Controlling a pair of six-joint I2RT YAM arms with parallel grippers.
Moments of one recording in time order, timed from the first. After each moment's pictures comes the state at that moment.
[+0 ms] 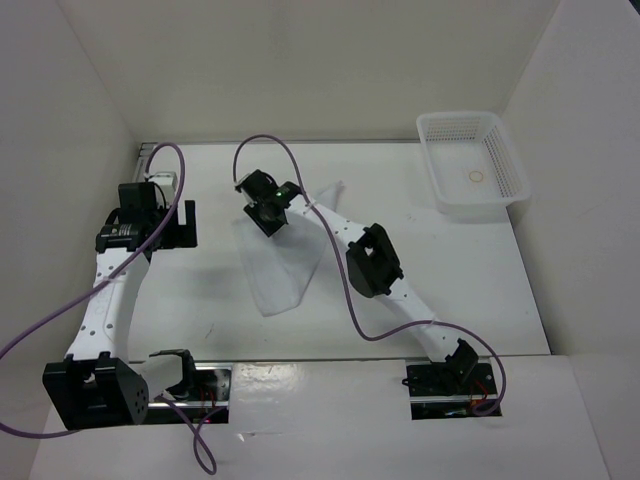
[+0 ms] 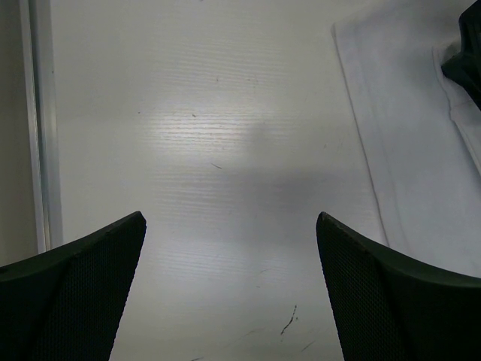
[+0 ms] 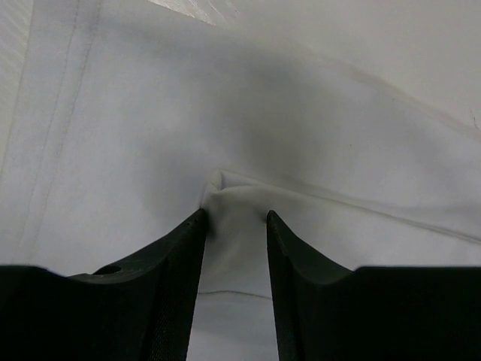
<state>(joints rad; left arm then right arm) 0.12 1.12 1.05 -0.73 -0.01 0.04 0.84 2.65 2.51 -0.84 0.15 -0.01</state>
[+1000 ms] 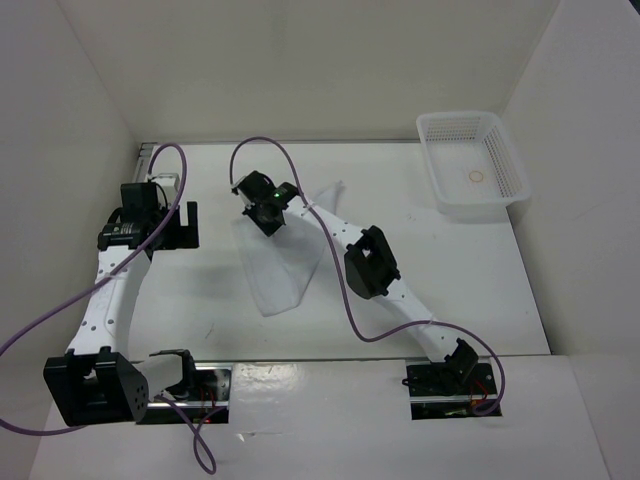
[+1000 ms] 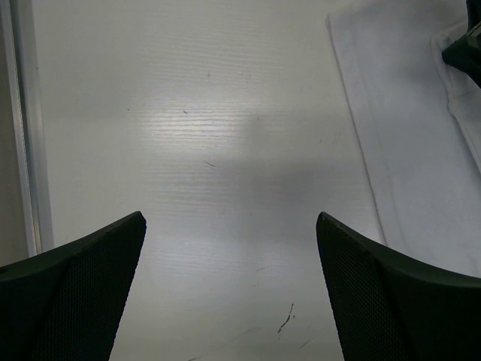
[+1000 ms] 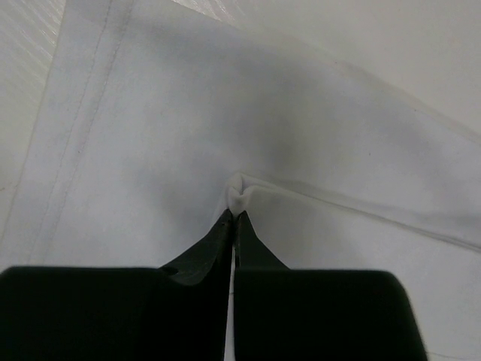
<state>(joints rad) 0.12 1.14 1.04 -0.72 0.01 0.04 0.85 2.69 2.57 -0.87 0.13 -0.03</state>
